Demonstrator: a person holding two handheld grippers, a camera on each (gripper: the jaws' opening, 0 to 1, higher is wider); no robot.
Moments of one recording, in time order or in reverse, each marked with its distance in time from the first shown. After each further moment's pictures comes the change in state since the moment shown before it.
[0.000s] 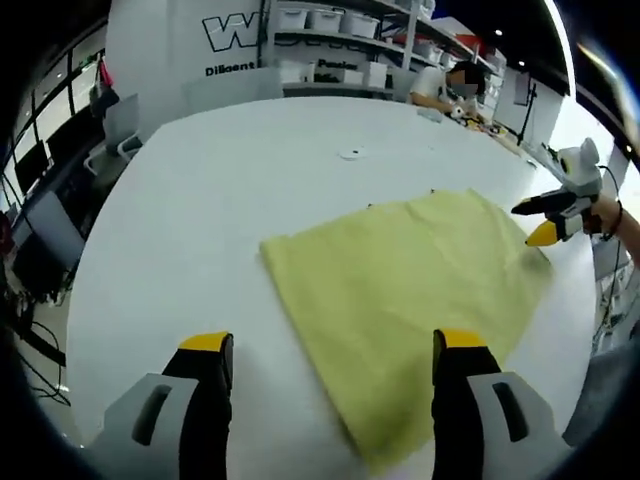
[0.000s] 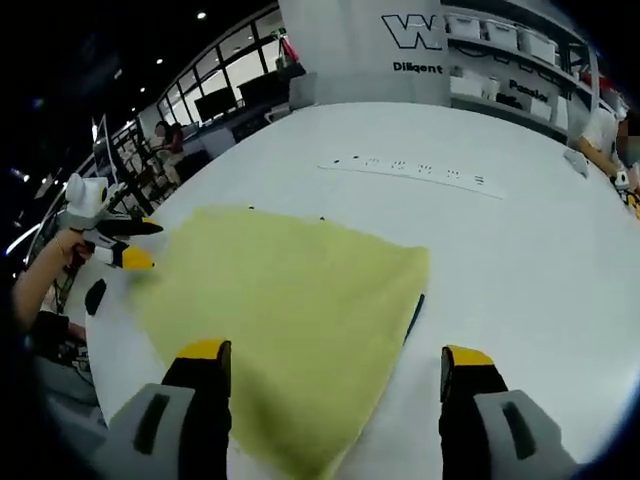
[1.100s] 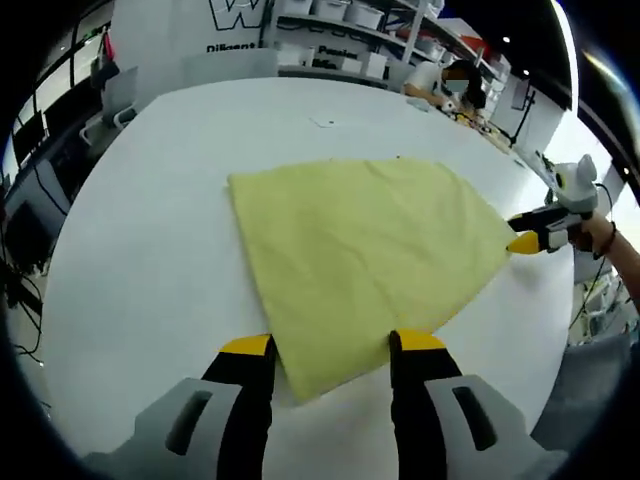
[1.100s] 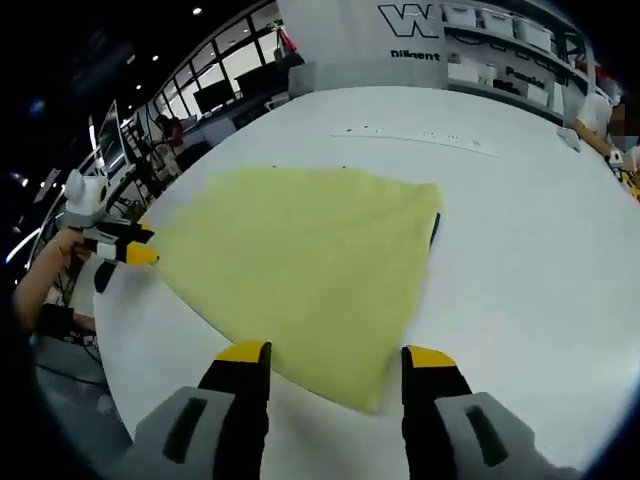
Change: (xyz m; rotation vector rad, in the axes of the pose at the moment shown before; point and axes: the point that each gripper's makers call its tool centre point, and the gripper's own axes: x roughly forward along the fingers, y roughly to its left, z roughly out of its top) left arm -0.023 -0.034 -0.050 -0.072 0.058 -0.063; right arm -0.029 0.026 -0.058 0.023 0.043 -0.005
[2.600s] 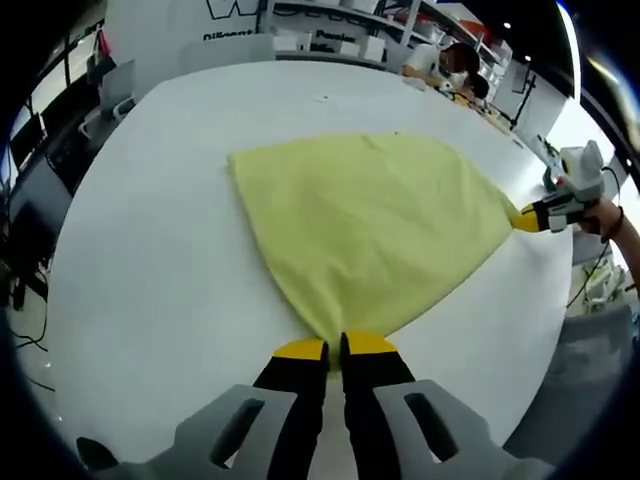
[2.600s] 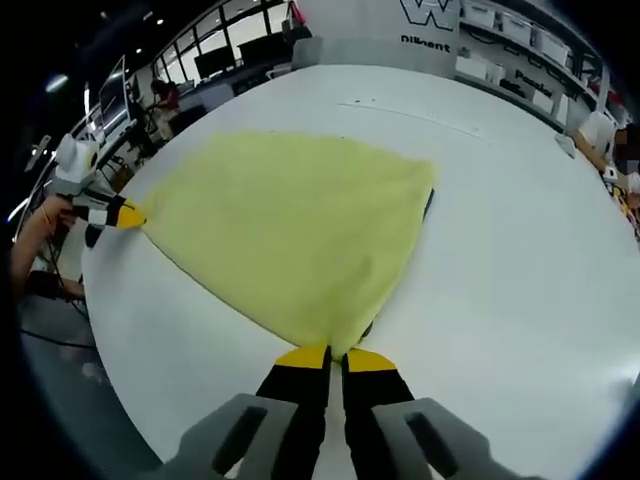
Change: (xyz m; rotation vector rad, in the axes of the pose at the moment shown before) left arm -0.021 -0.001 -0.046 0.023 0.088 0.007; right arm -0.023 0.007 -0.042 -0.081 0.113 -0.081
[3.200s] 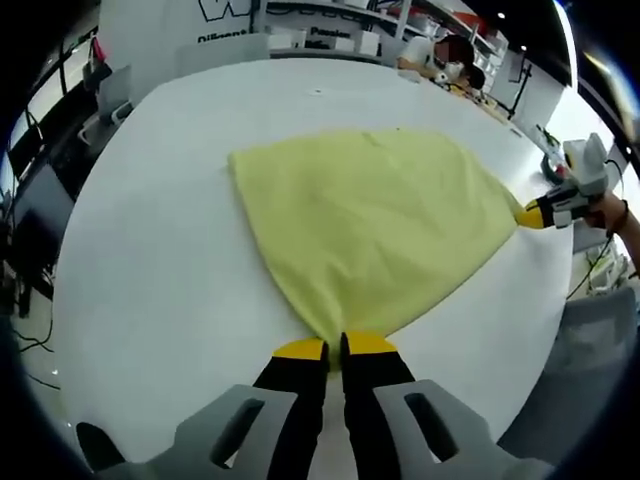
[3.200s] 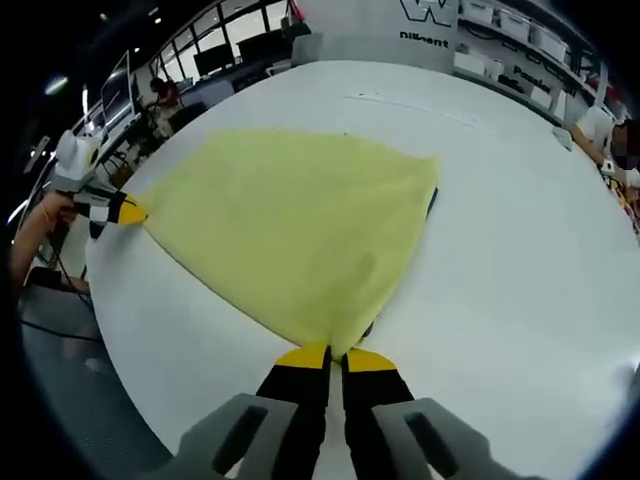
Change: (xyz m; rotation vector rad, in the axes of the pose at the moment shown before) left arm -0.011 -0.006 -0.012 0.034 0.009 0.024; right arm -0.009 0.012 -0.020 0.006 0.014 -0.002
